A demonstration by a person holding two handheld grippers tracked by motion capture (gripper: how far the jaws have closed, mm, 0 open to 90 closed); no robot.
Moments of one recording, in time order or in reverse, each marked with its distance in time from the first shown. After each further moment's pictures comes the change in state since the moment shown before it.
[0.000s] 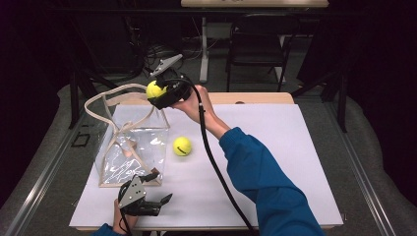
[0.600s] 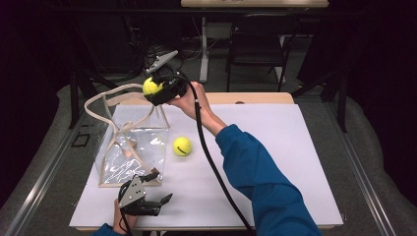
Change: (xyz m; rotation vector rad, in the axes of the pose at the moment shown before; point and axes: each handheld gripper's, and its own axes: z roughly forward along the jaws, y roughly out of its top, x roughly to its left) left arm 0.001 0.000 0.000 -0.002 -0.004 0.000; right arm -0.003 0.010 0.008 -0.007 -0.006 -0.009
